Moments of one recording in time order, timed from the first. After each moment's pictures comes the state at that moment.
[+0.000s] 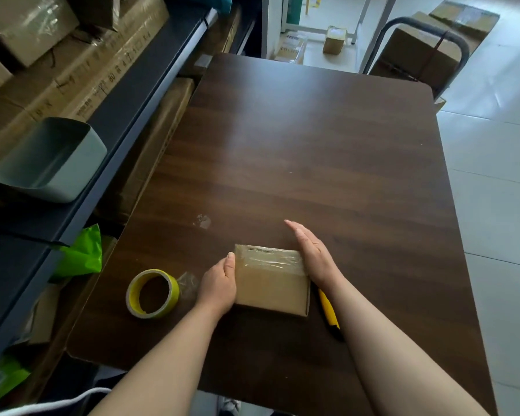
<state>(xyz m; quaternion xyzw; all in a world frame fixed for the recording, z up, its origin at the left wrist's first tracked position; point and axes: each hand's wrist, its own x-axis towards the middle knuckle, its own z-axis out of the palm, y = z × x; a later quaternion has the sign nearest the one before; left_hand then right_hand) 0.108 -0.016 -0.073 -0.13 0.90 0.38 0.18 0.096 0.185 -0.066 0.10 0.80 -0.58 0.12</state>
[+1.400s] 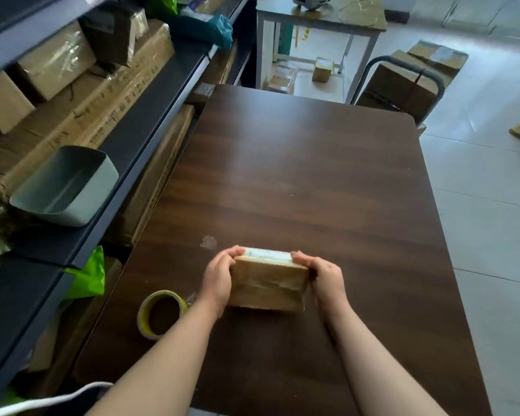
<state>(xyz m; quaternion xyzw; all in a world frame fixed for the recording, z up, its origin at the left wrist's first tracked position) 0.077 -0.026 -0.013 -0.18 0.71 0.66 0.16 0.107 0.157 -0.030 0.32 0.62 -0.71 0.02</state>
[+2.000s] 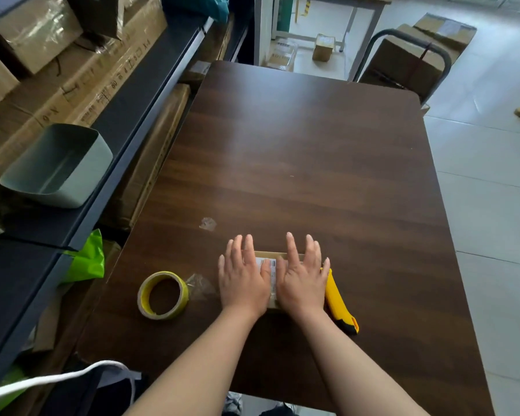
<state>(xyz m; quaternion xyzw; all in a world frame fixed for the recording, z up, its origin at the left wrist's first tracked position) 0.119 0.004 -0.058 0.02 0.98 0.20 0.09 0.137 0.115 -0.064 0.18 0.96 -0.20 0.08</state>
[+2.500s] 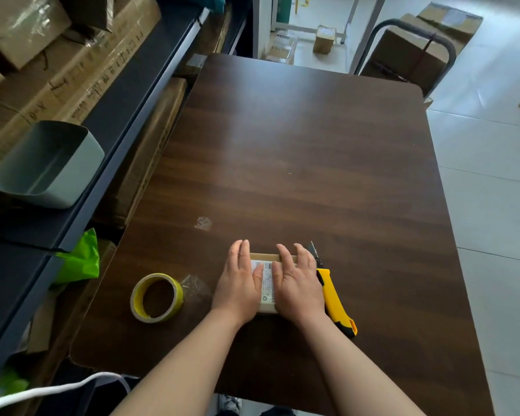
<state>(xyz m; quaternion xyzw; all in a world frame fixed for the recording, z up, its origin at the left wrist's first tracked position) 0.114 -0.006 -0.074 0.07 0.95 0.28 0.14 0.137 0.125 -0.067 0.15 0.94 -0.26 0.13</state>
